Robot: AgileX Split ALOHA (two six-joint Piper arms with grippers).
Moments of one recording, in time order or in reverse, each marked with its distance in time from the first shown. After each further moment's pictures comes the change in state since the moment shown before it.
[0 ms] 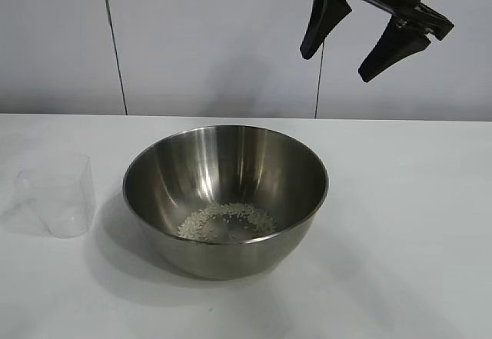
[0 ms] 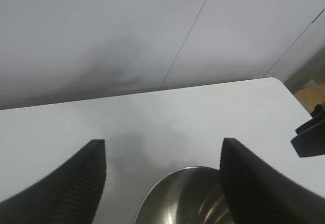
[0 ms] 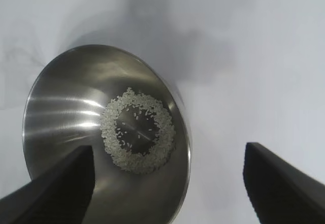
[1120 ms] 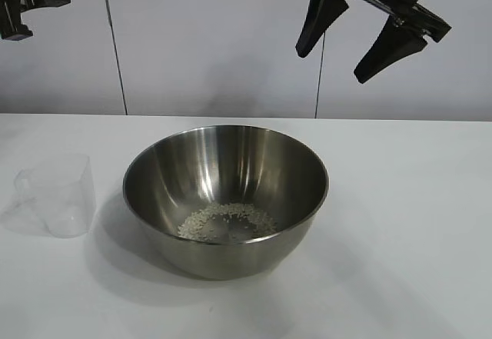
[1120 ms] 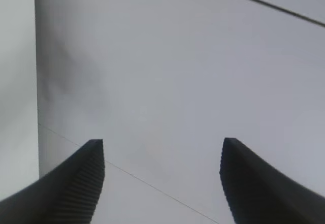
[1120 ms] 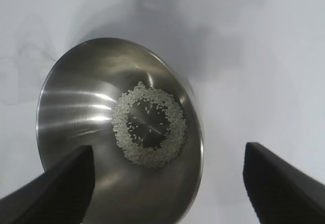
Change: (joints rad) left arm 0.012 0.081 0.000 -1.165 0.318 -0.330; right arm 0.000 0.000 0.000 0.031 0.003 0.000
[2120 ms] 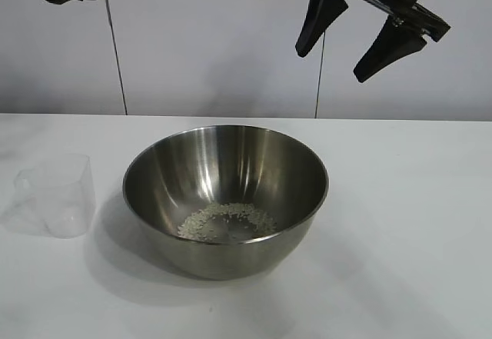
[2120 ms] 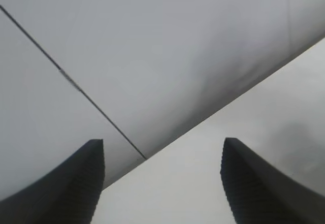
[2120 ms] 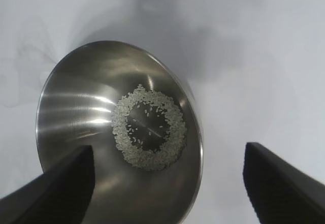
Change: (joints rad) left arm -0.110 0.000 -0.077 0.942 0.202 1.151; right arm 0.000 0.000 0.000 0.000 -0.008 -0.003
